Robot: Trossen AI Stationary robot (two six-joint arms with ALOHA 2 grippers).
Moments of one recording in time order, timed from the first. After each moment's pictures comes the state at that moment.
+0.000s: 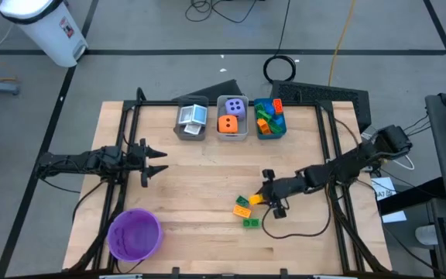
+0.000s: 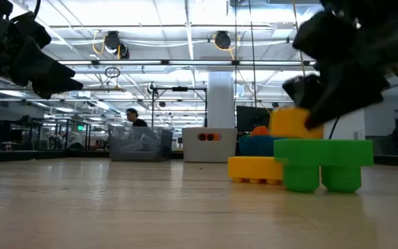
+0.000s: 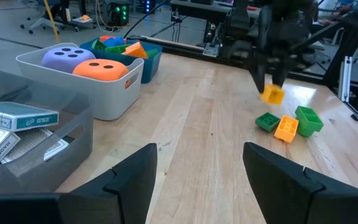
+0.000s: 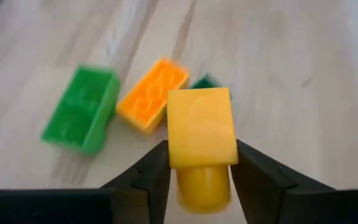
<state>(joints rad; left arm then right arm) -0.04 0.02 0.11 -0.28 -0.18 -0.19 0.32 1.40 0.56 0.13 0.08 0.06</state>
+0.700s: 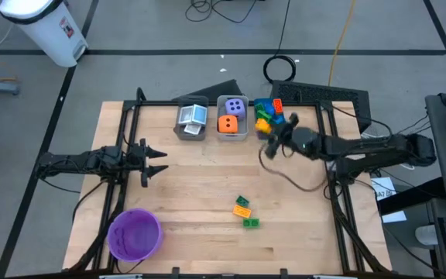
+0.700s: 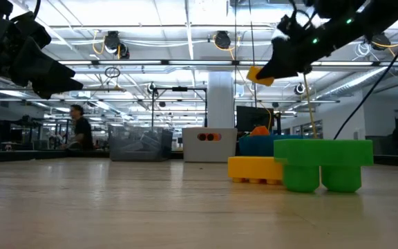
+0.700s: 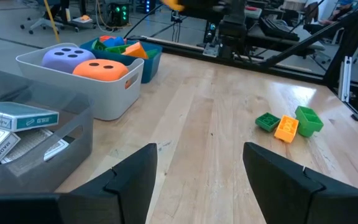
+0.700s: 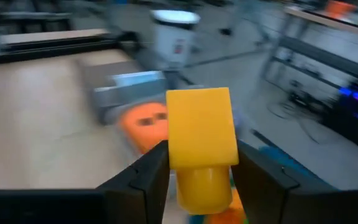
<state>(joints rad) -0.04 0.02 0.11 -0.28 -0.18 -0.19 -0.18 1.06 0.56 0.18 0.50 0.03</state>
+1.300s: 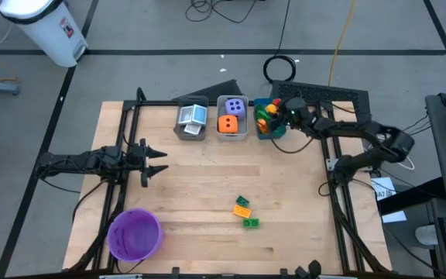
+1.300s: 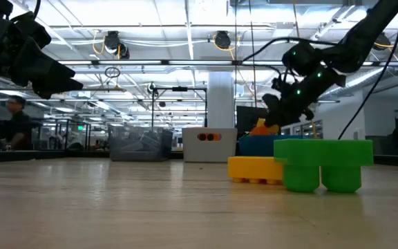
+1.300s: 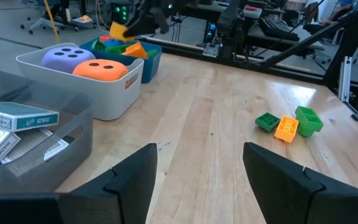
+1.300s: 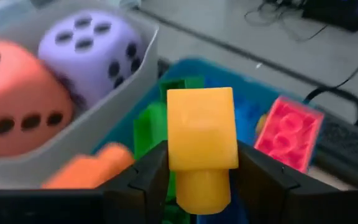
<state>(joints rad) -0.04 0.02 0.11 -0.28 -0.18 -0.19 -0.71 1.39 0.56 0.28 0.14 0.15</state>
